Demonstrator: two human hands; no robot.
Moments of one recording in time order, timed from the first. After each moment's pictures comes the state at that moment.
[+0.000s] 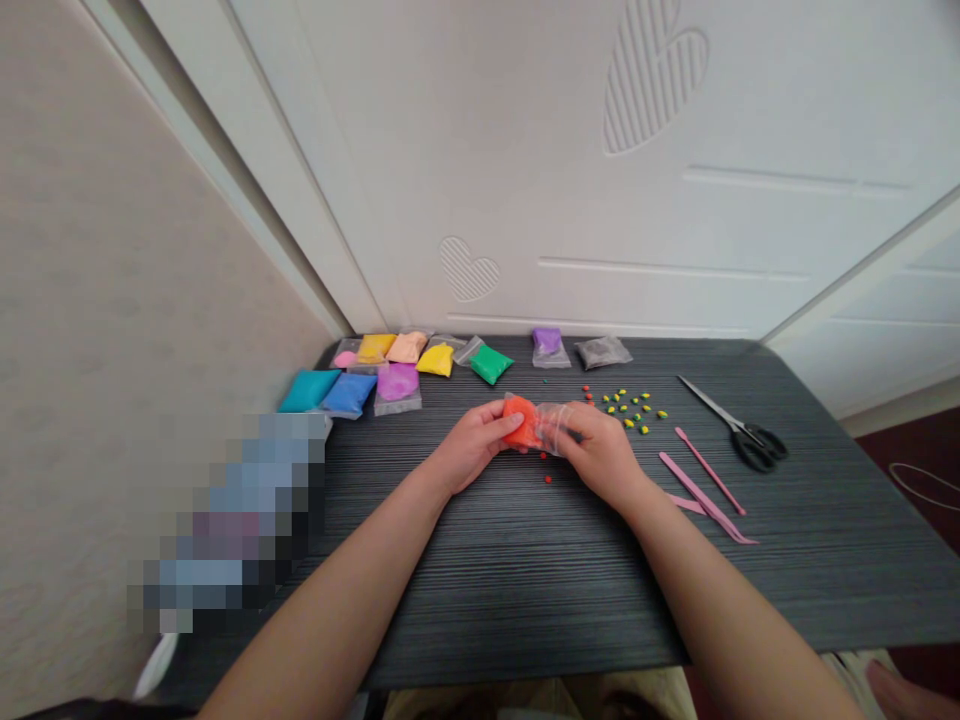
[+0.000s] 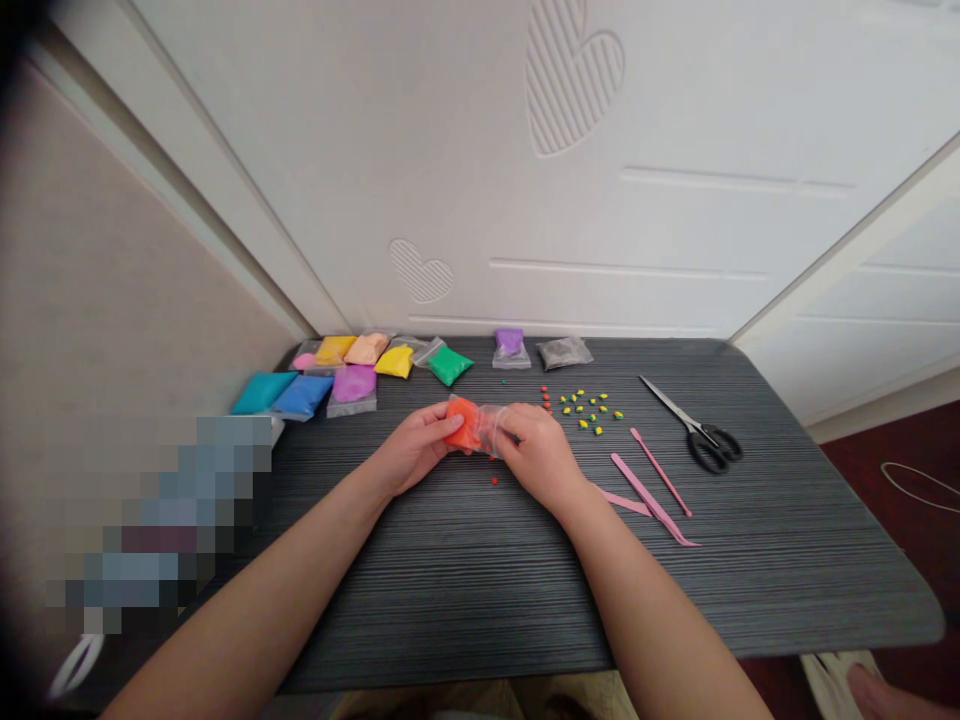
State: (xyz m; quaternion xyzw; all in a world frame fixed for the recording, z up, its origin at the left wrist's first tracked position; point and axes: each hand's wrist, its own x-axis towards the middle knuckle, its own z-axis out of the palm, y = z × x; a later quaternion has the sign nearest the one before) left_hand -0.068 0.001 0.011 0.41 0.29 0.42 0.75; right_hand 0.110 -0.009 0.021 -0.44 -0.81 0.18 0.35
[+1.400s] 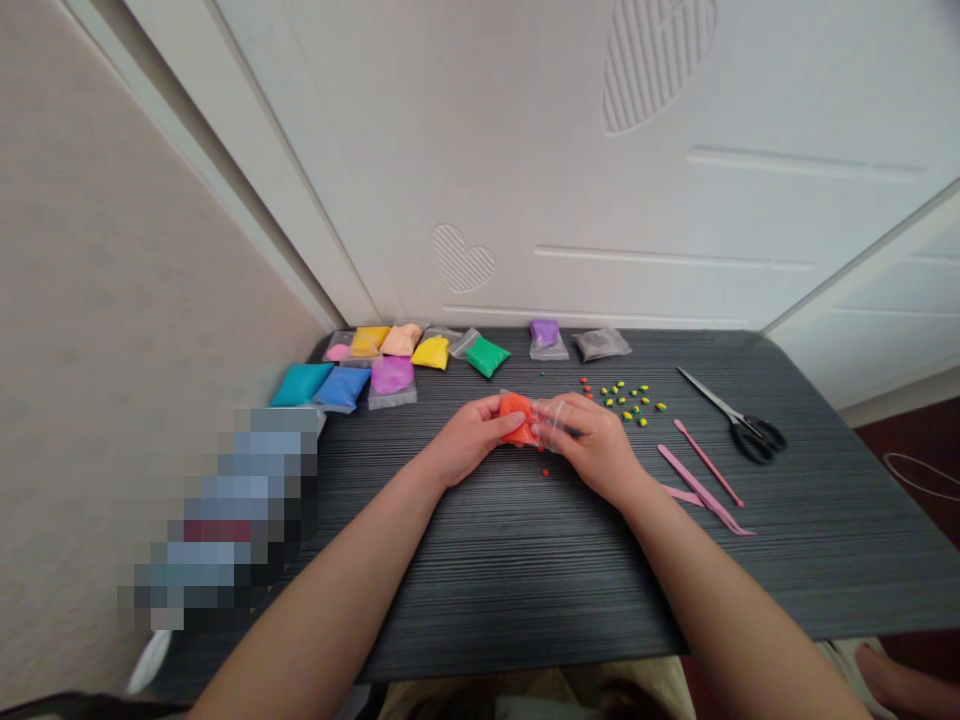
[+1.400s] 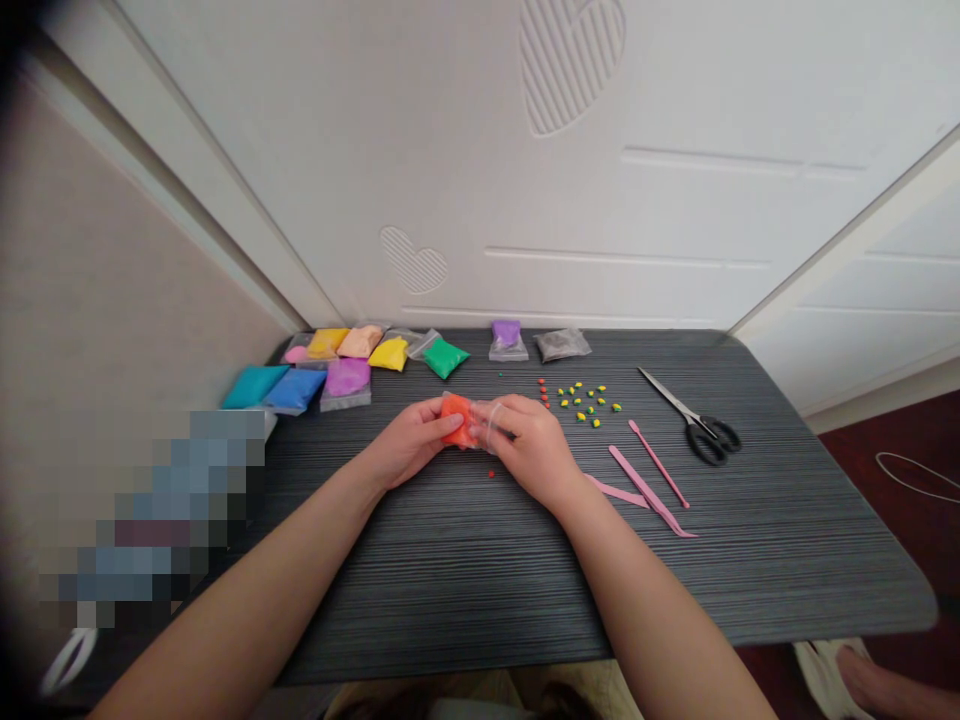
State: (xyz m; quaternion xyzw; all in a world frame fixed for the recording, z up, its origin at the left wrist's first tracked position) left_hand -0.068 0.000 0.012 0.41 0.29 0.40 0.77; right_hand 0.107 -0.013 0.025 -0.41 -0.79 0.22 0.39
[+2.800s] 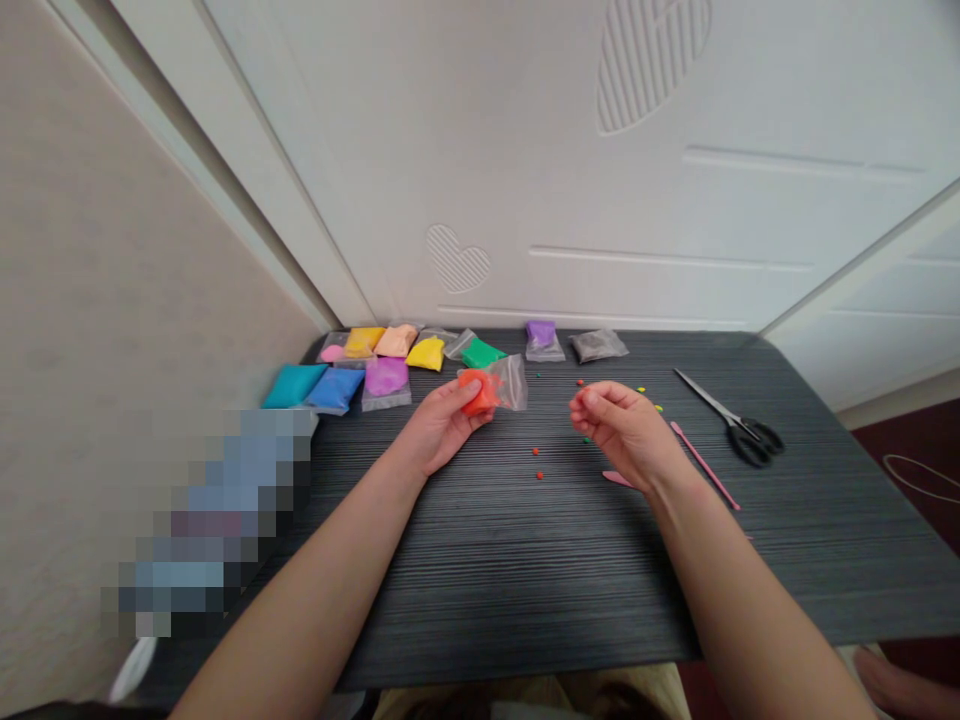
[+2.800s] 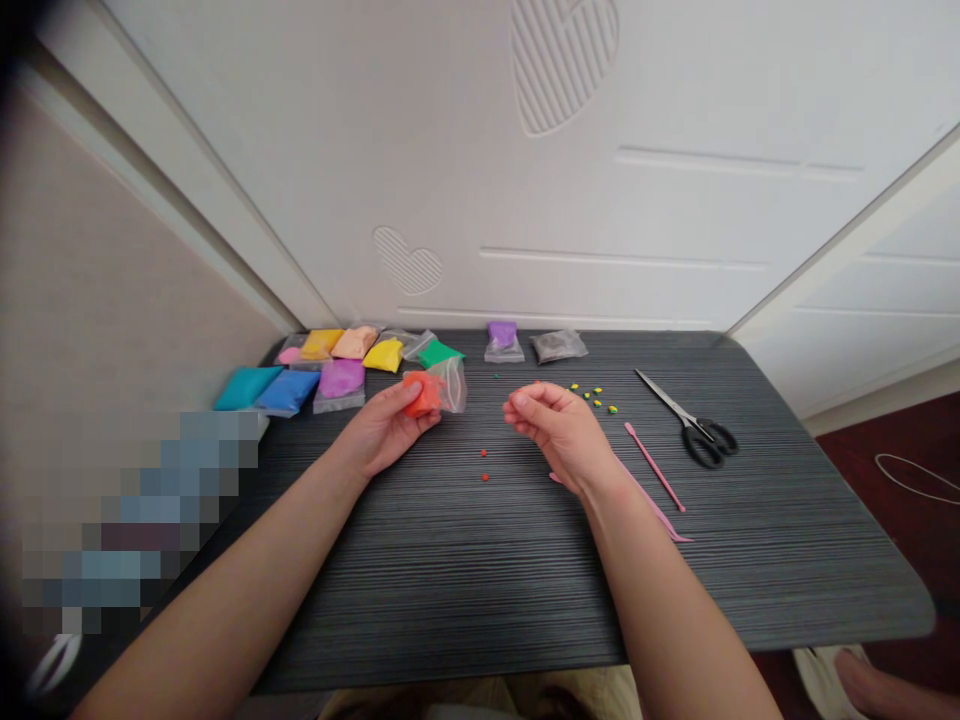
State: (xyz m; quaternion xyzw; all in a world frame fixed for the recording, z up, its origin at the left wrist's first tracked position) left_hand -0.092 0.018 0.010 0.30 0.31 0.50 0.75; right_hand 0.132 -0.006 0.037 -0.40 -0.40 0.65 0.51
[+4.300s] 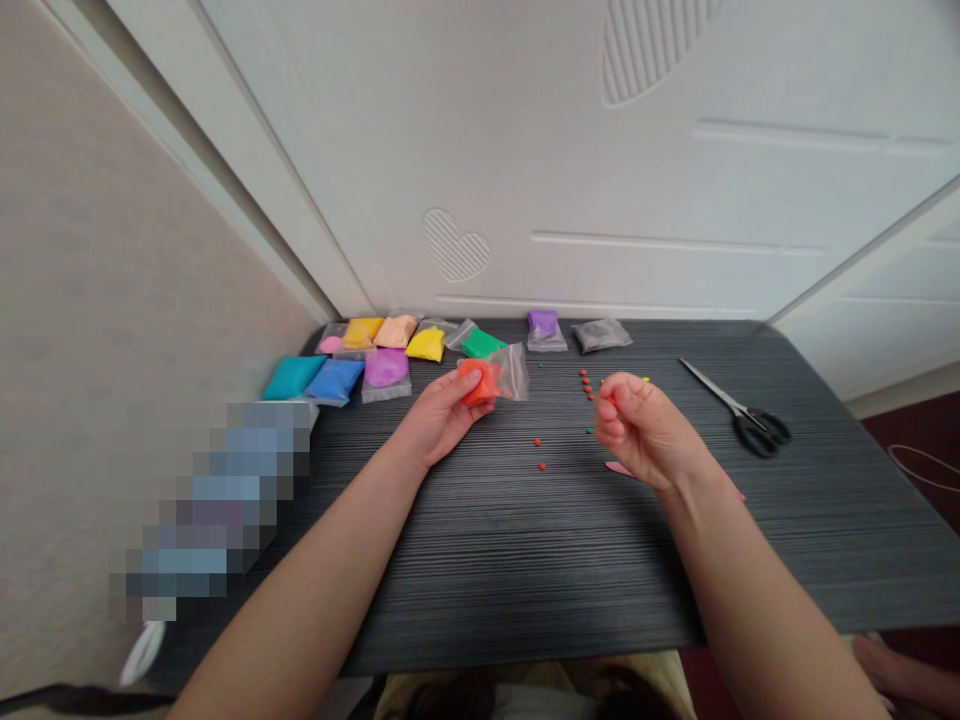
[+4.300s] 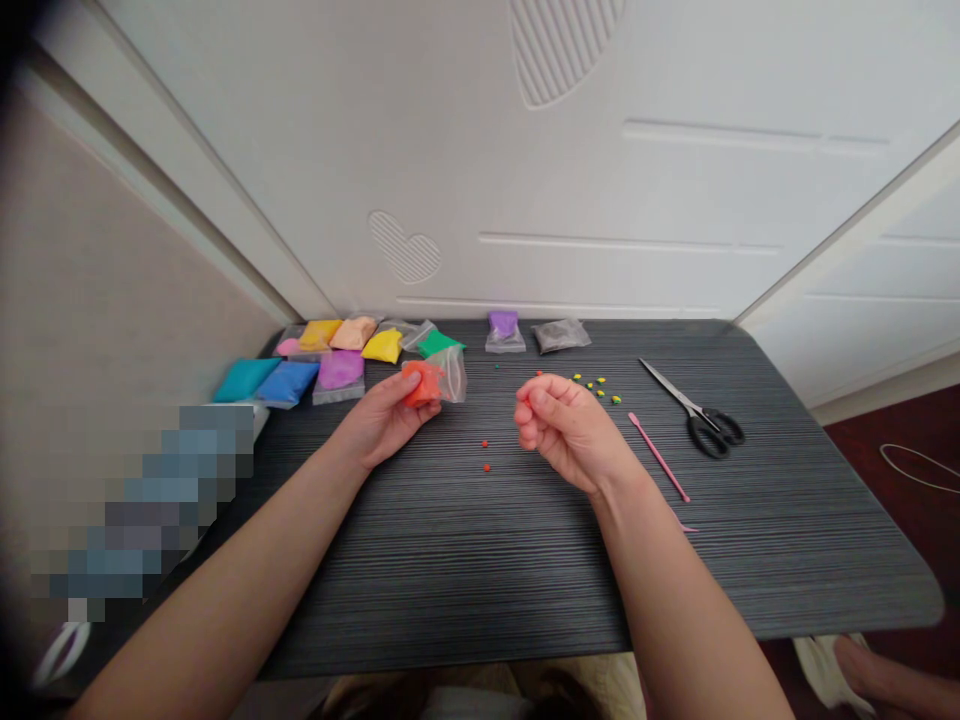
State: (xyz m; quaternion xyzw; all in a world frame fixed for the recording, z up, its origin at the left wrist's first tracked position) left_hand -0.091 0.019 0.008 0.31 0.31 0.51 0.74; right_hand 0.139 -0.019 0.057 -0.25 -0.36 0.76 0.48
